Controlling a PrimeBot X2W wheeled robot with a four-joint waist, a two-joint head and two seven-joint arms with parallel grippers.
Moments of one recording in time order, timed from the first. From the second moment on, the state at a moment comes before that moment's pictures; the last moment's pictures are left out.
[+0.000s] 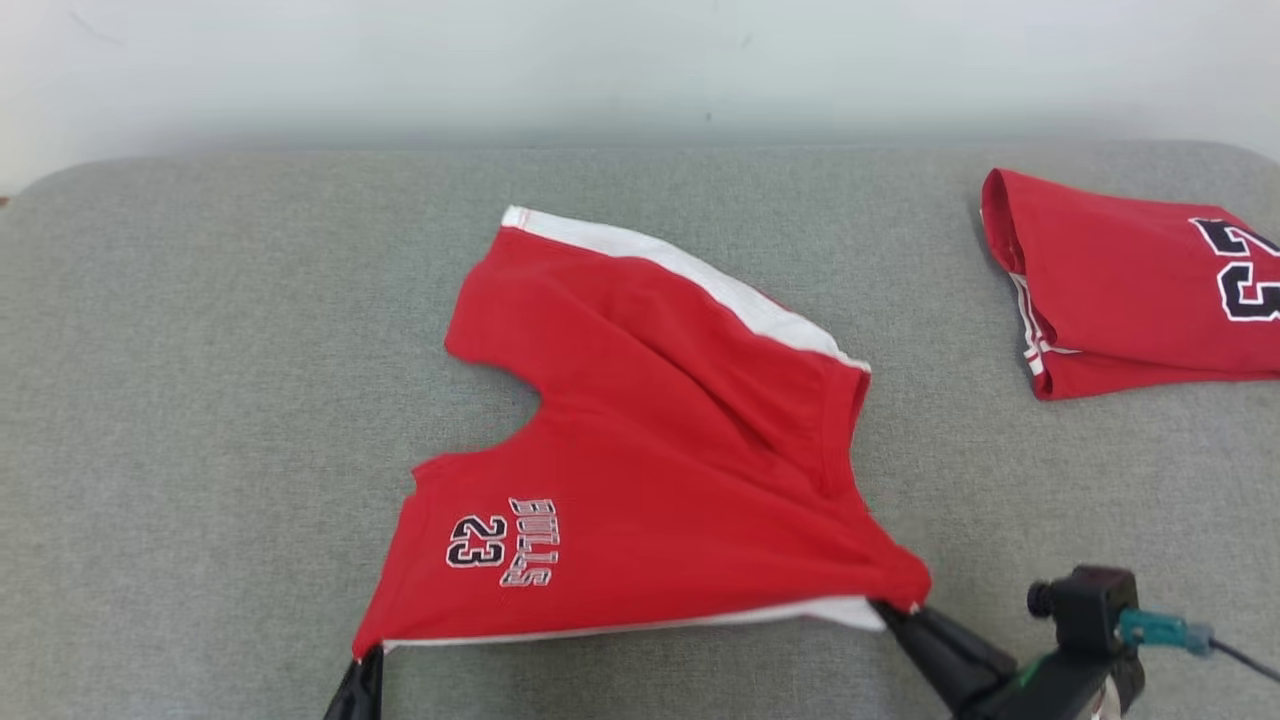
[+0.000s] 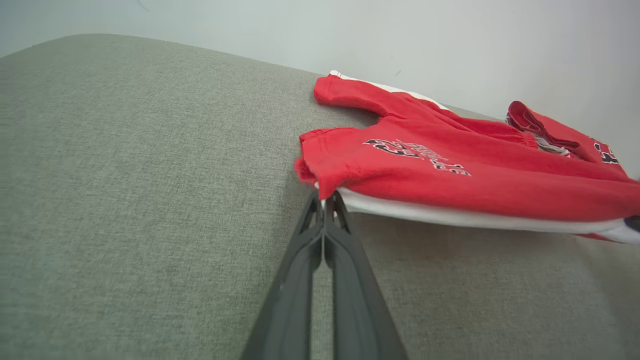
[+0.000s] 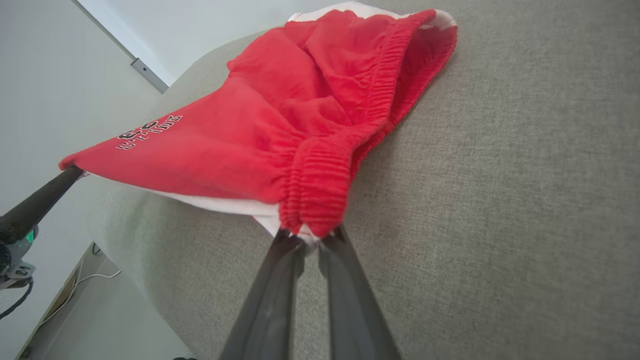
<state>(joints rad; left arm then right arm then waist) 0.06 0.22 -0.26 -0.08 -0.42 0.12 -0.26 -0.35 -0.71 1.07 0.11 1.05 0.13 -0.23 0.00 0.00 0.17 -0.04</state>
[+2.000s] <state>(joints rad) -1.17 0.54 -0.63 0.73 -0.42 -0.13 -0.09 -0.81 -0.26 0.98 0.36 1.12 0.13 -0.22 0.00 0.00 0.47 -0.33</state>
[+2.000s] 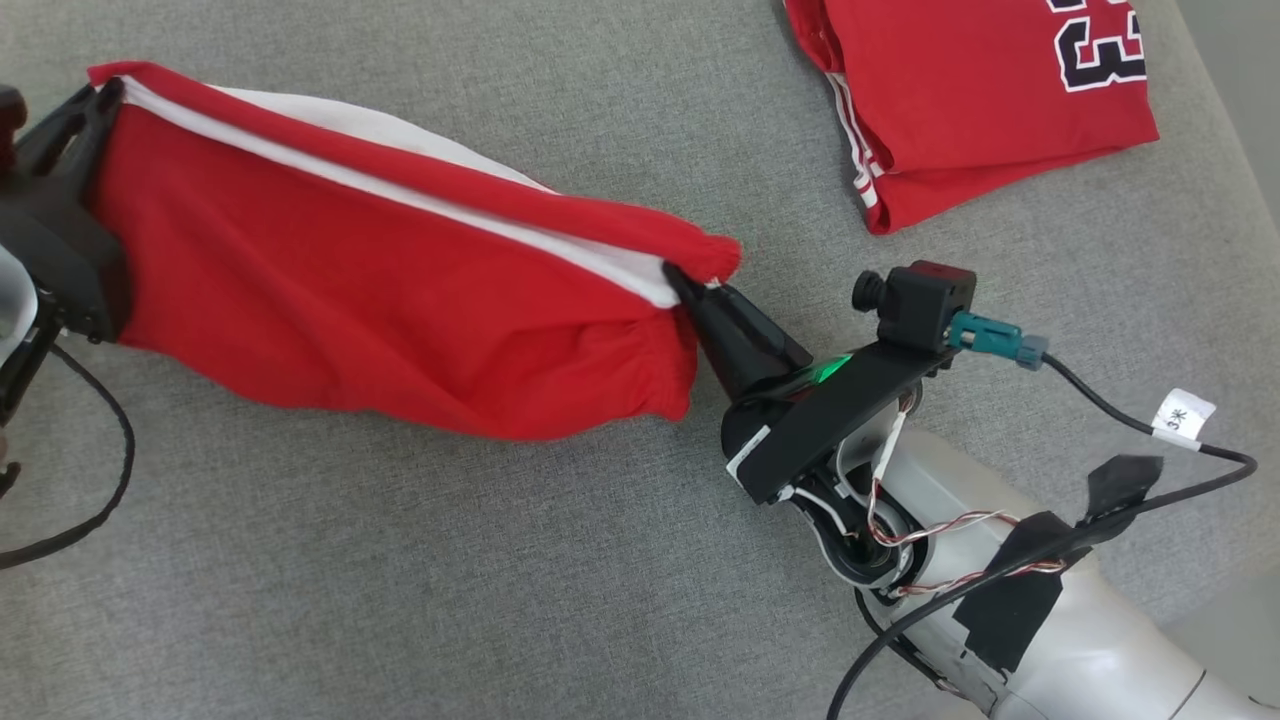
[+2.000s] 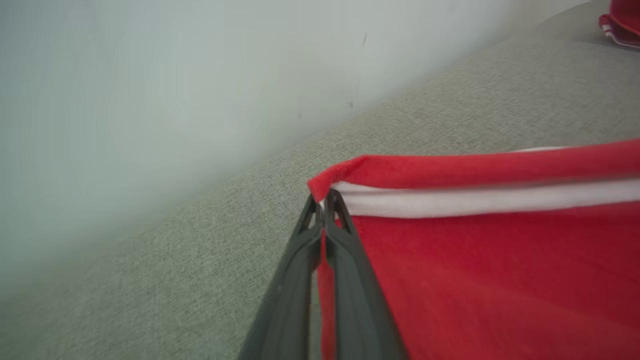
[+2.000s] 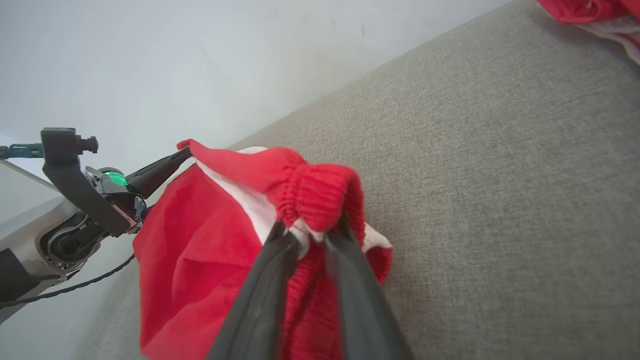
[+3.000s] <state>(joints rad) -0.78 0.52 -0.42 0.43 -0.48 0.06 -0.26 -0.42 -0.27 0.53 0.14 0.57 0.13 -0.26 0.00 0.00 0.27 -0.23</state>
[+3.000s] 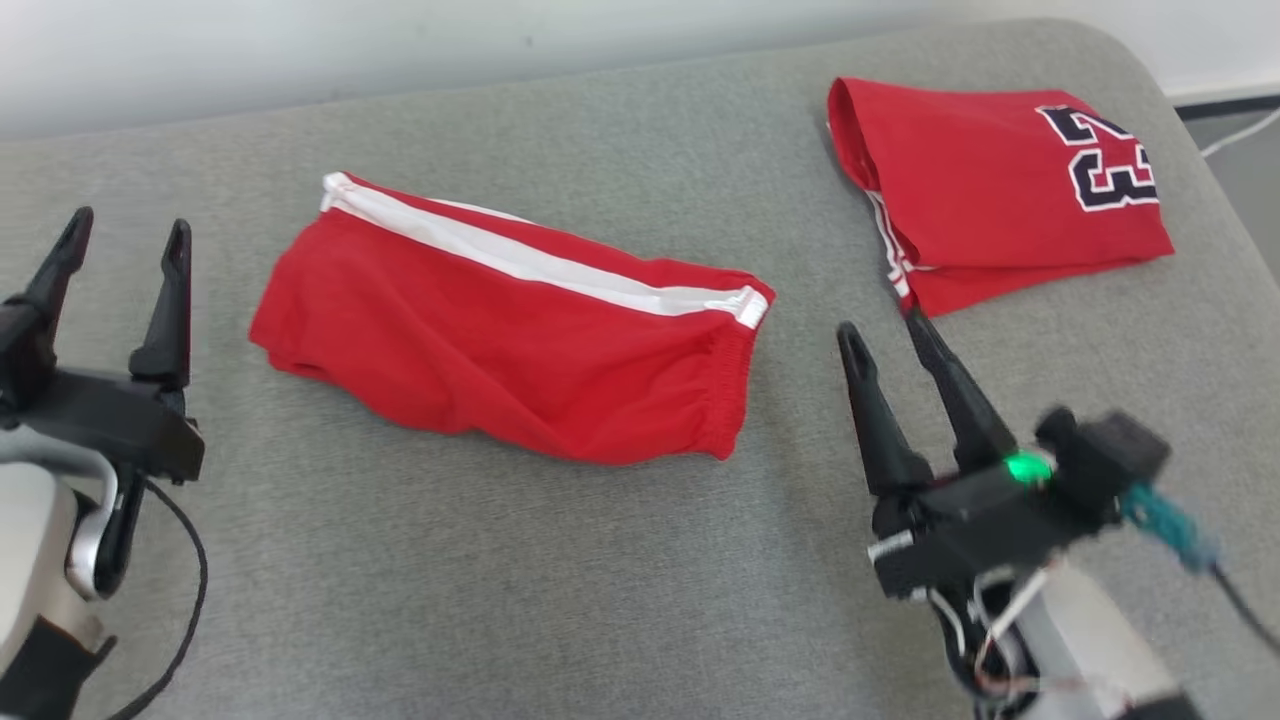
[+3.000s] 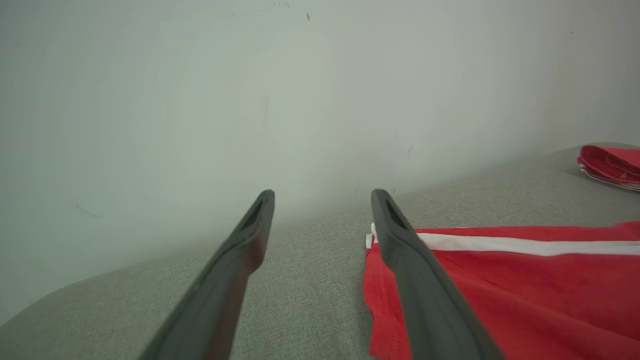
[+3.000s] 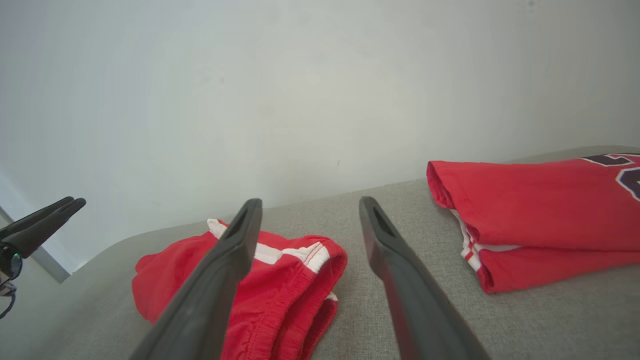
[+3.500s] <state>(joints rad) -0.69 0.50 -0.38 0.43 -0.49 -0.04 -0.22 -0.20 -0.10 0.40 0.00 0.31 0.13 -0.26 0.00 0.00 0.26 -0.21</state>
